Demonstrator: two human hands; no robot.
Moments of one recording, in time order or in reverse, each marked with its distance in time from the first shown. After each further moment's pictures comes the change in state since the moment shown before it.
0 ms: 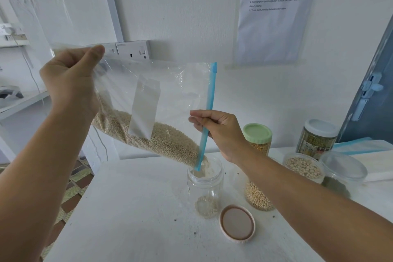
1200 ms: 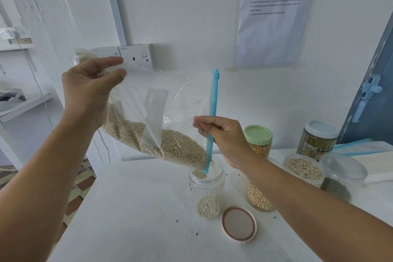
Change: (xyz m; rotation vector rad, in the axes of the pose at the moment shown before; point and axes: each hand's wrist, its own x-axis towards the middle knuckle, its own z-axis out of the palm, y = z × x) left_hand -0.017 -0.004 -0.003 0.242 -0.225 0.074; right_hand -0.011 0.002 -0.003 -0.004 0.015 -0.008
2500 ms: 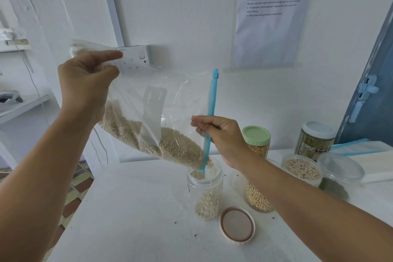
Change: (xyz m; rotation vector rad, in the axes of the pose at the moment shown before) left_hand 0.006 0.010 0.007 0.035 0.013 0.043; right_hand 0.000 -0.004 0.002 -0.022 0.008 -0.006
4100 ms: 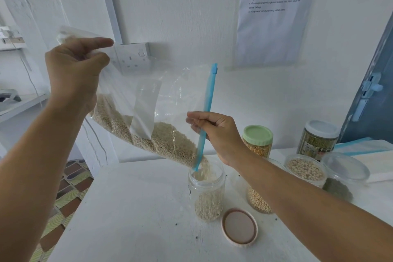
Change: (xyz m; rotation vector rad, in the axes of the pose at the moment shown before) left_hand 0.022 0.001 -0.004 0.022 0.029 0.016; right_hand 0.011 0.003 0.012 0.051 0.000 0.007
